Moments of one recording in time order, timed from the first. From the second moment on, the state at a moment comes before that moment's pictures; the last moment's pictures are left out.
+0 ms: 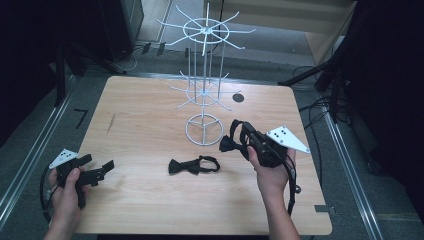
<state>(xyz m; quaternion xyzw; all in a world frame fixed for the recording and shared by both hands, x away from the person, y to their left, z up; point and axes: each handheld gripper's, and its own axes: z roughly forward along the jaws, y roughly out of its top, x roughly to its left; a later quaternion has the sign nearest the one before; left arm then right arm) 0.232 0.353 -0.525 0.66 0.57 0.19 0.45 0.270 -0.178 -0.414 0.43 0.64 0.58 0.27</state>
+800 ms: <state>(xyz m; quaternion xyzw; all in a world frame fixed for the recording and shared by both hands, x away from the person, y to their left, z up) 0.232 0.353 -0.525 0.66 0.57 0.19 0.45 0.276 -0.165 -0.394 0.41 0.64 0.60 0.27</state>
